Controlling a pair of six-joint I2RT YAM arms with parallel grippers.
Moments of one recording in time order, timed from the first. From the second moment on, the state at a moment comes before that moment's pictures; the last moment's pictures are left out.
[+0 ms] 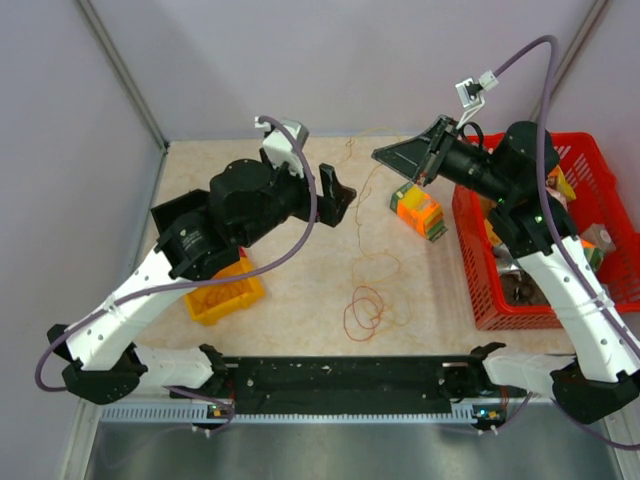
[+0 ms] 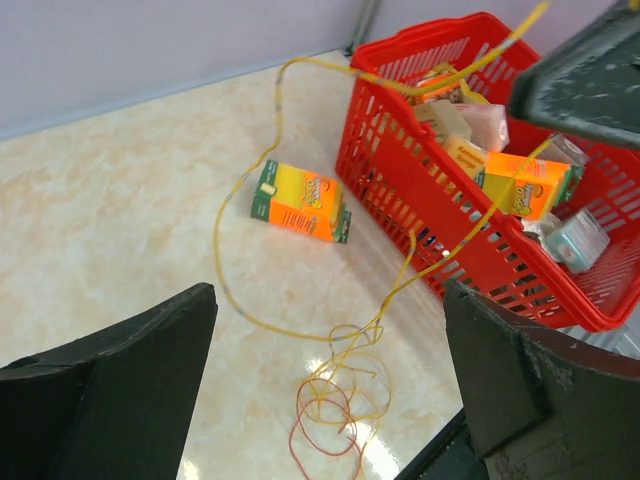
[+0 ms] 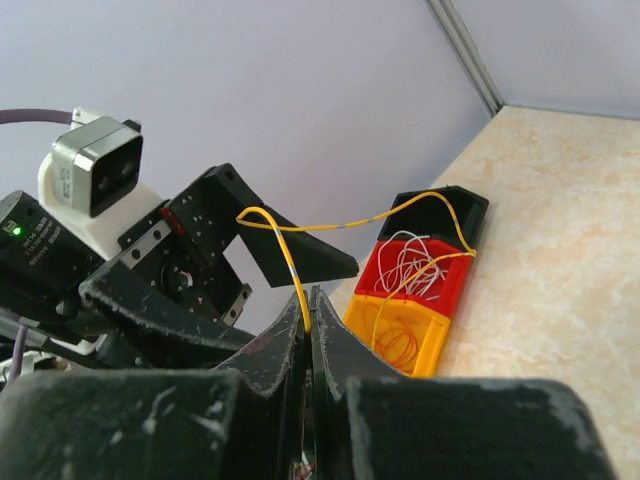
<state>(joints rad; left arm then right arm) -0.93 1.23 1.59 -0.50 -0.18 -0.30 0.48 1.15 1.50 -0.22 -0.53 0.73</state>
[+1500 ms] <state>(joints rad) -0.70 1.35 1.79 -0.73 0.17 -0.32 0.48 1.10 1.48 -0.23 -0.51 0.71</state>
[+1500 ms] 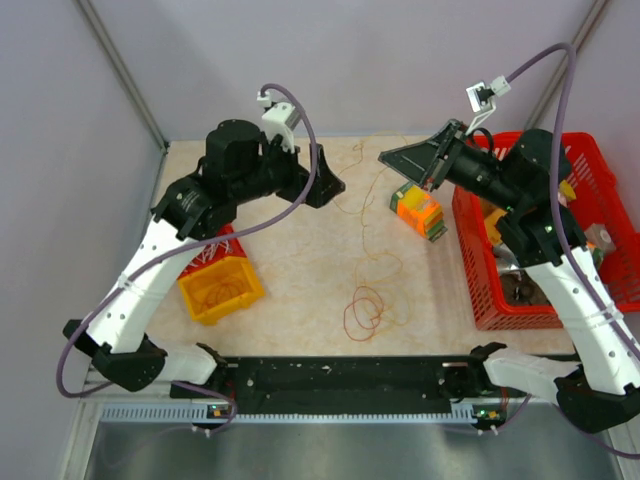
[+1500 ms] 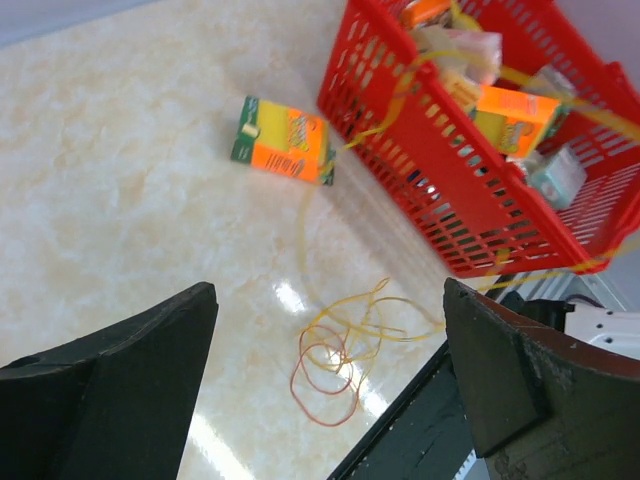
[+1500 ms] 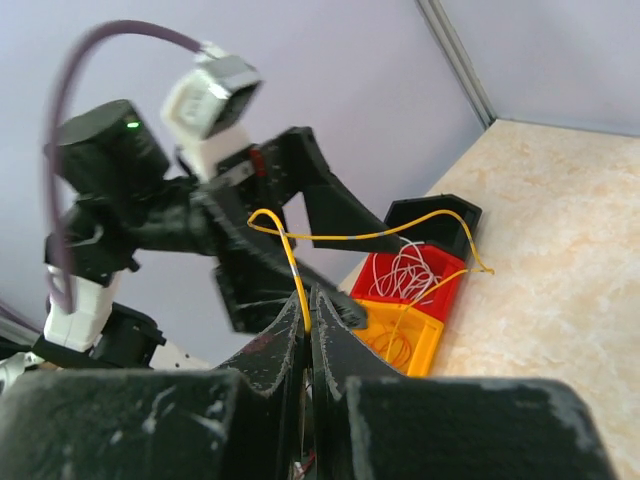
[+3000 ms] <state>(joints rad) -0.84 1.40 1.62 -0.49 0.10 -0.33 0.48 1.05 1.29 -0.23 -0.46 0.66</state>
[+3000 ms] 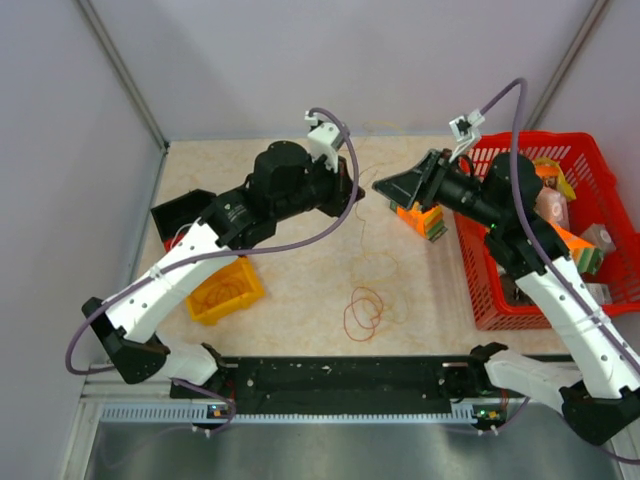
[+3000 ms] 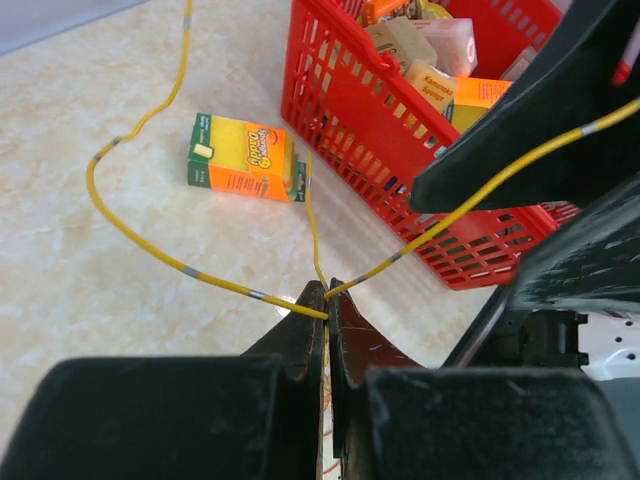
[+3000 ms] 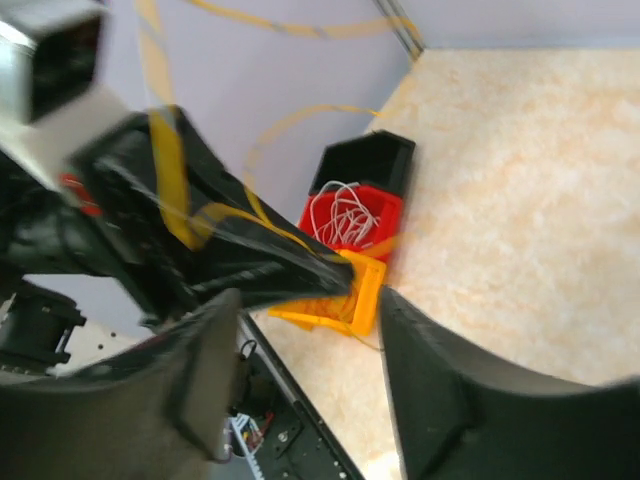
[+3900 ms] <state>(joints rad) -0.83 1.29 1.61 -0.50 -0.02 -0.34 0.48 0.97 0.62 -0.06 -0.32 0.44</state>
